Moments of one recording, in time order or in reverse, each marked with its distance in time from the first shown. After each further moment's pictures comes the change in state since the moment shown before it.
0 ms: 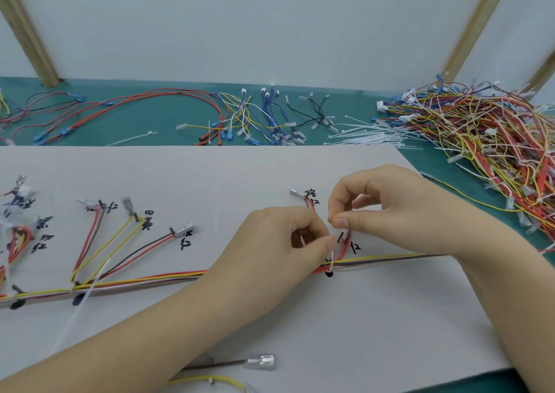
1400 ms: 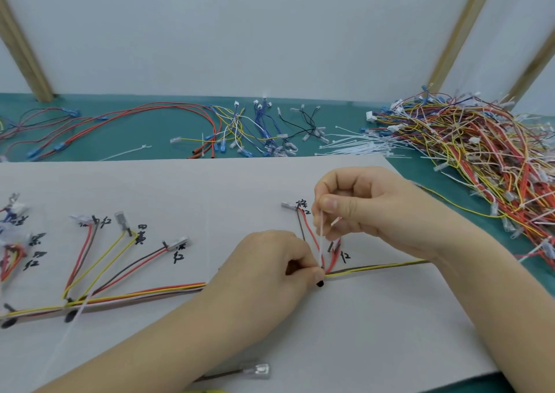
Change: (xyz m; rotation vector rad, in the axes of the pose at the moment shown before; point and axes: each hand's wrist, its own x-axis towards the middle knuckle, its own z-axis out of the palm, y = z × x) left_hand -0.005 0.005 0.001 0.197 -0.064 0.051; right_hand 0.002 0.005 0.000 0.663 -0.029 0.023
